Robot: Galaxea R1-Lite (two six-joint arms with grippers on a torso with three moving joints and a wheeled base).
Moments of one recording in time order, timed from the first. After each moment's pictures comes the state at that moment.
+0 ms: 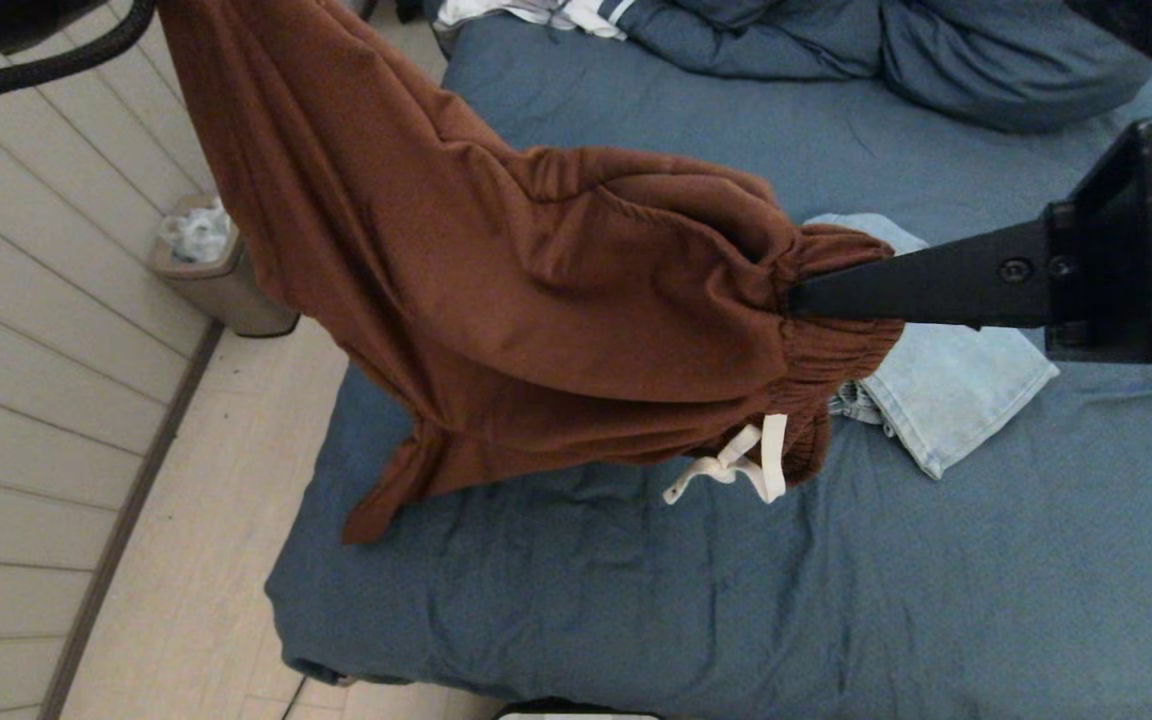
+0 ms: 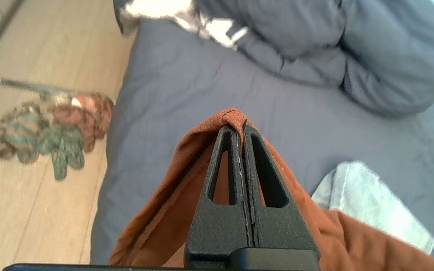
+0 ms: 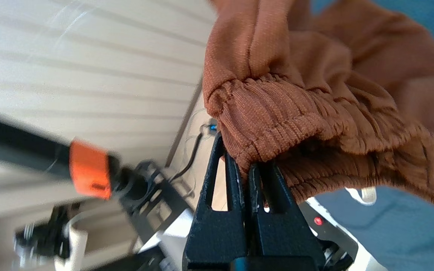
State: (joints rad) left arm -0.41 1.38 -1.42 -0.30 0.08 -0.16; right arm 0.83 1.31 -1.48 0.41 0.21 0.36
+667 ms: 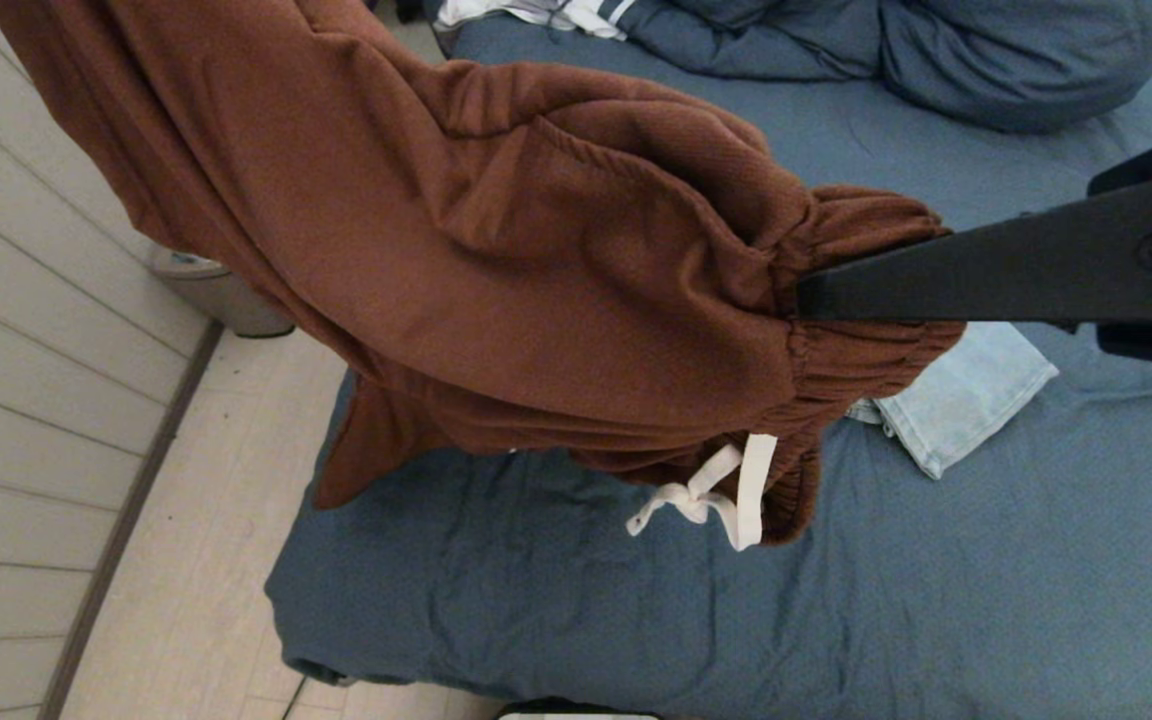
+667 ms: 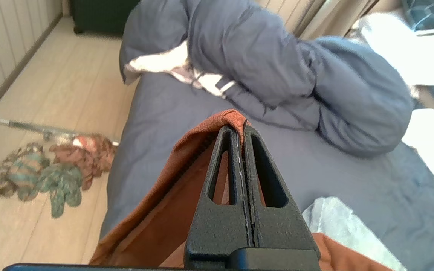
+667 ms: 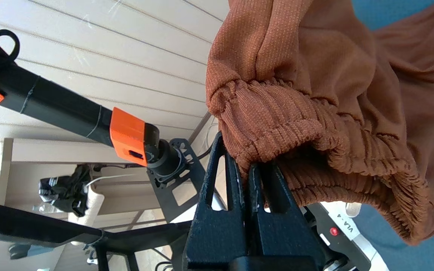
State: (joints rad) left arm -0.41 1.21 -1.43 -0.26 0.08 -0.16; right arm 0.98 1.32 -1.57 0.48 0.21 0.31
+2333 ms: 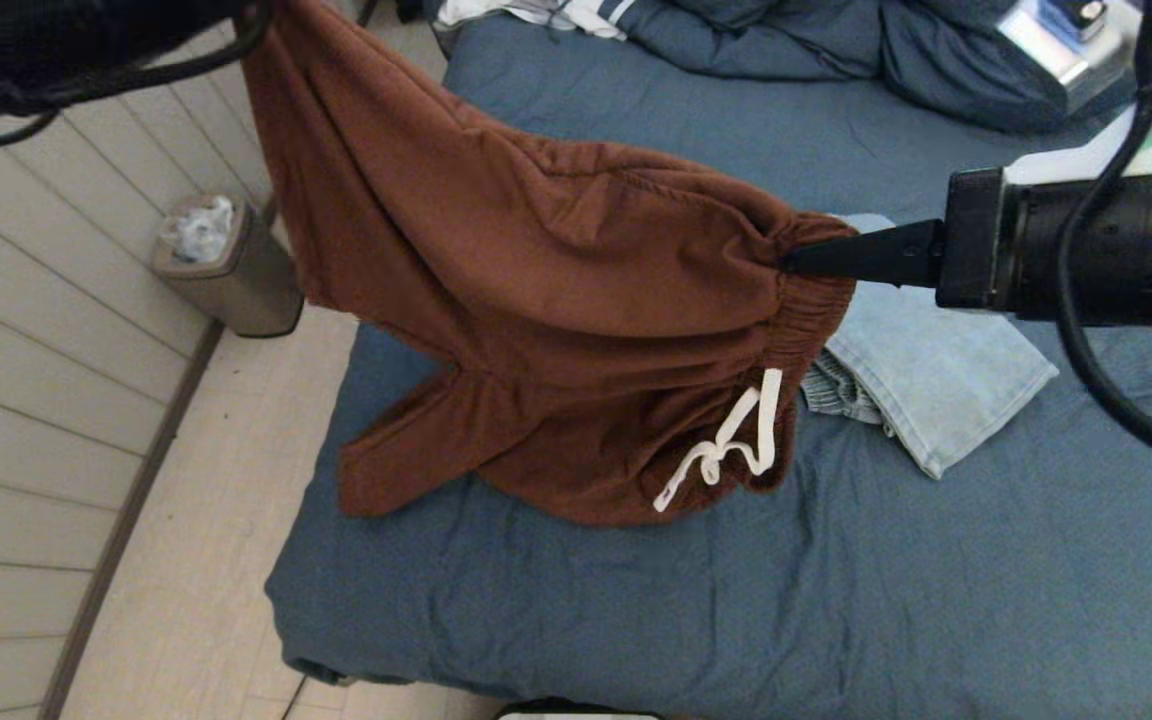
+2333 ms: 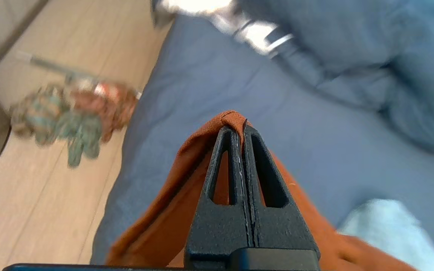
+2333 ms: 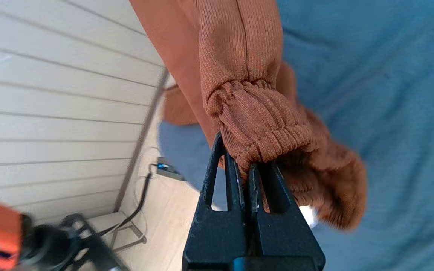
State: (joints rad) left arm -0.35 1.66 -1.68 -0.26 0.15 -0.25; right arm 0.50 1.39 -1.34 0.14 0.29 0.25
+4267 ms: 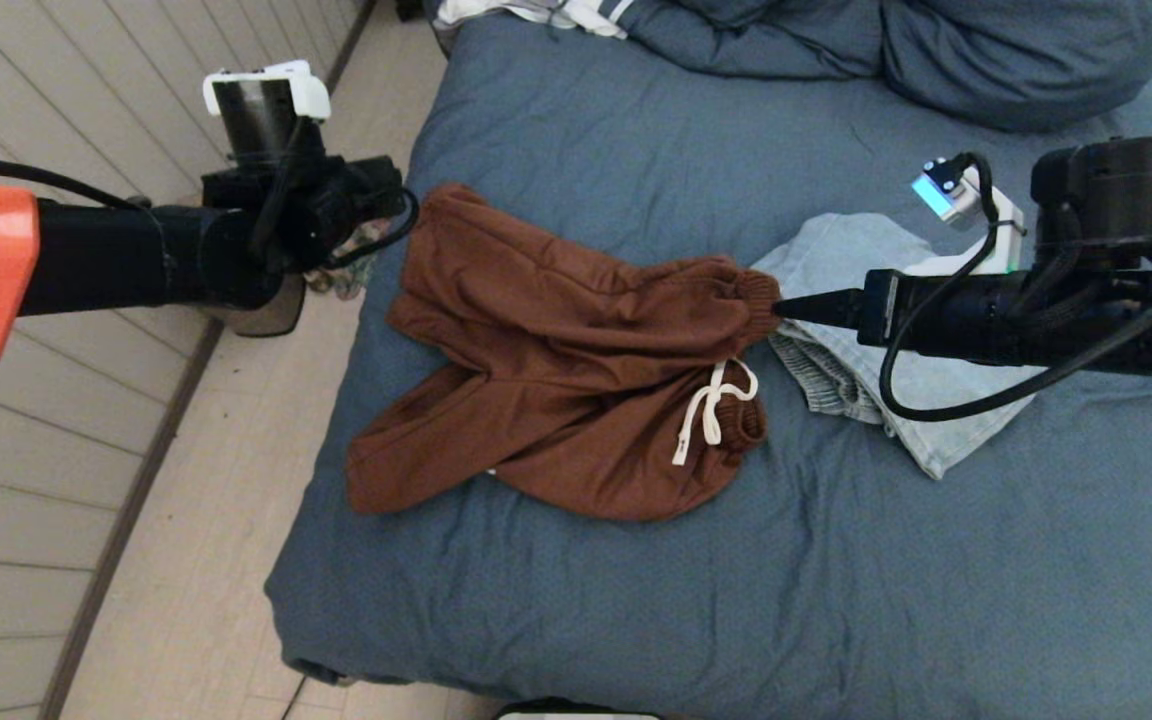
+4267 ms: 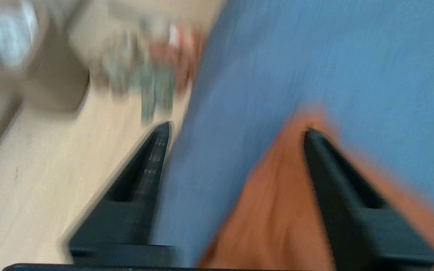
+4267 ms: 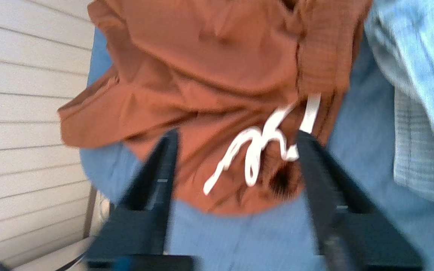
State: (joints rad) left arm -0.32 2.07 -1.76 -0.35 0.33 -0.16; right arm 0.18 1.62 -1.20 -0.12 0.45 0.19
